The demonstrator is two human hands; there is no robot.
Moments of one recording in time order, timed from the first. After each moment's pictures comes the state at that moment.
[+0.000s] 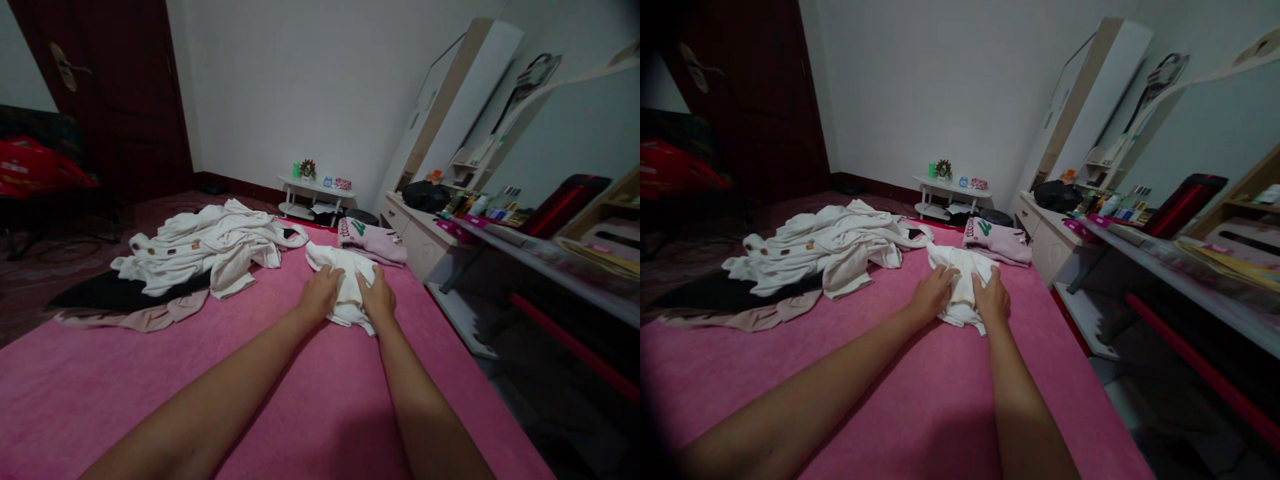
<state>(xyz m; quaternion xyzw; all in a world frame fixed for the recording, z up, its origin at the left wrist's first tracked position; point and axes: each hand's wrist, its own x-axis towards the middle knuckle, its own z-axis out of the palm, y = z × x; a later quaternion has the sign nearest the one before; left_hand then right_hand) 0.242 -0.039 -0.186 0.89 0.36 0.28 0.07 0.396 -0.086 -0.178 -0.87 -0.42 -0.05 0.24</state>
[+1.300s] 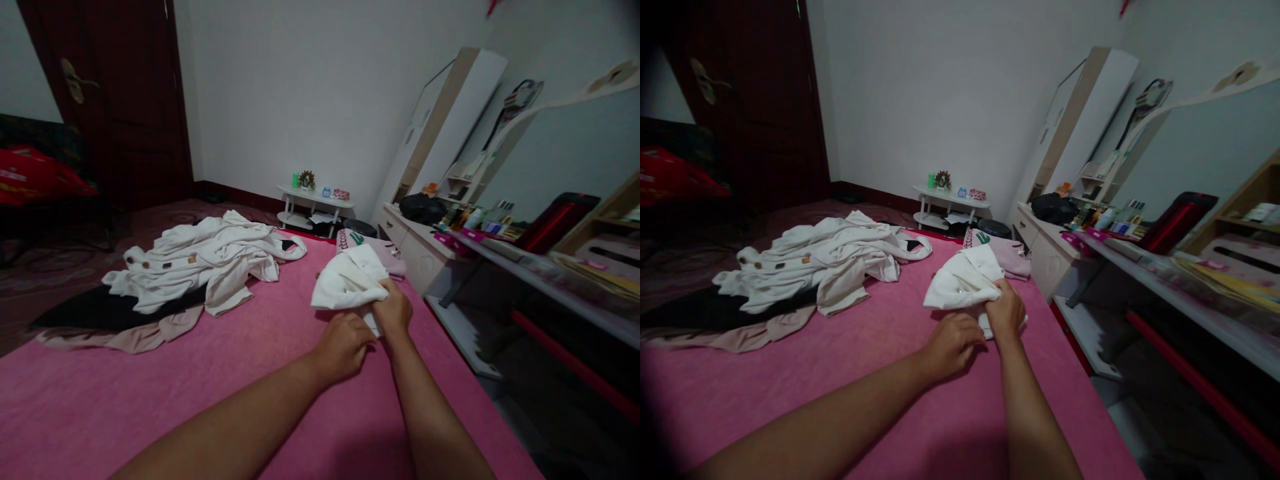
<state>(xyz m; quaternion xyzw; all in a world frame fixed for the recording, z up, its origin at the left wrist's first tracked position) 0.262 -0.084 -0.202 0.91 0.09 0.36 0.20 0.419 -0.096 -0.164 -0.83 -0.44 -0.16 0.29</state>
